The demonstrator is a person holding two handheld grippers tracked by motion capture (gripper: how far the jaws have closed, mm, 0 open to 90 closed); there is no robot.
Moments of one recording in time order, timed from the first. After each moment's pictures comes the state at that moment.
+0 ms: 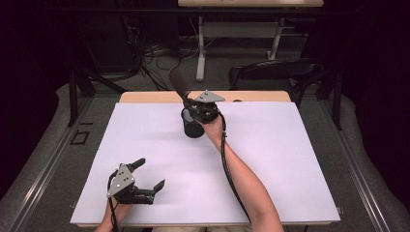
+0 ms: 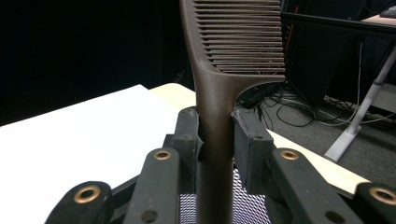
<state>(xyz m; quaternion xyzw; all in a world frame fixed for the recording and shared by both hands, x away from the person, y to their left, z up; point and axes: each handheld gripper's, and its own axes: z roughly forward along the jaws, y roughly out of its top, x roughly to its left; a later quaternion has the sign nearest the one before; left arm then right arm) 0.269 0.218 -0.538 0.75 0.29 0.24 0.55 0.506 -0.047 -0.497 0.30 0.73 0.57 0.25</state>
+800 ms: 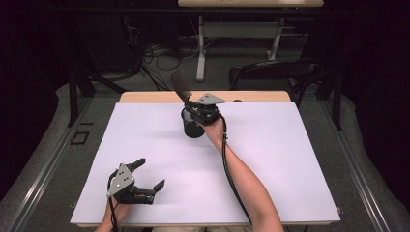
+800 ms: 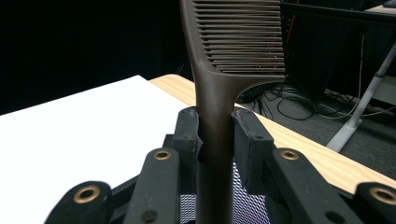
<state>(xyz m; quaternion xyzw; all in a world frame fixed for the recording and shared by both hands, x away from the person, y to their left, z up) 0.269 0.218 -0.538 0.75 0.29 0.24 0.55 0.506 -0.050 -0.507 0.30 0.73 0.56 0.24</state>
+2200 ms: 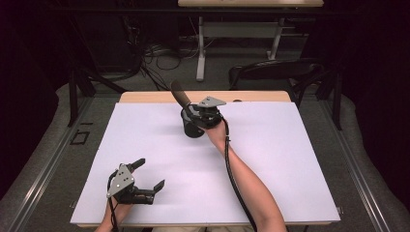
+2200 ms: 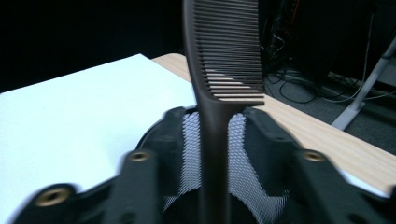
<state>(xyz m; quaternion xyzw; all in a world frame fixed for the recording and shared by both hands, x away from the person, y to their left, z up) 0.269 0.219 -0.538 0.75 0.29 0.24 0.55 0.497 -0.057 -0.511 0.31 0.76 0.53 0.23</state>
